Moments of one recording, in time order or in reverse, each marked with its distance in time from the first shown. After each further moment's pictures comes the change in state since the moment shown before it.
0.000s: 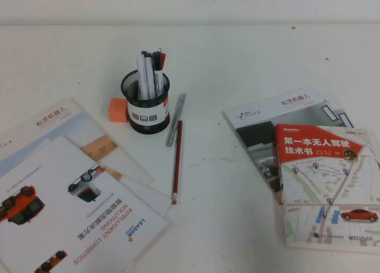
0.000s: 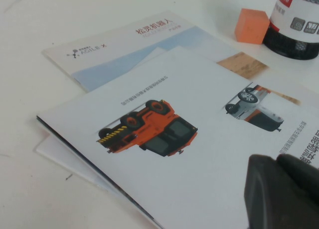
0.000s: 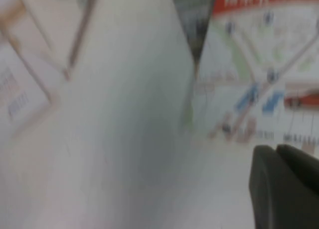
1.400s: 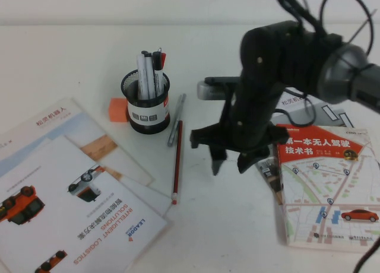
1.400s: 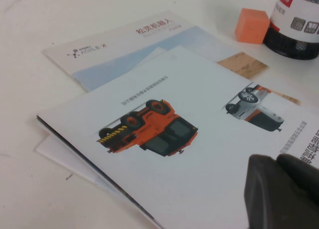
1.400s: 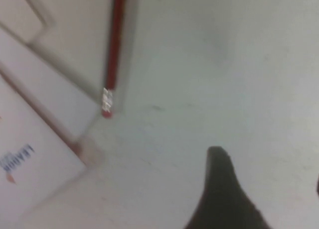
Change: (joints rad) right arm 0.578 1.394 -1.138 -0.354 0.360 0.570; left arm 0.000 0.000 0.000 0.000 0.000 0.000
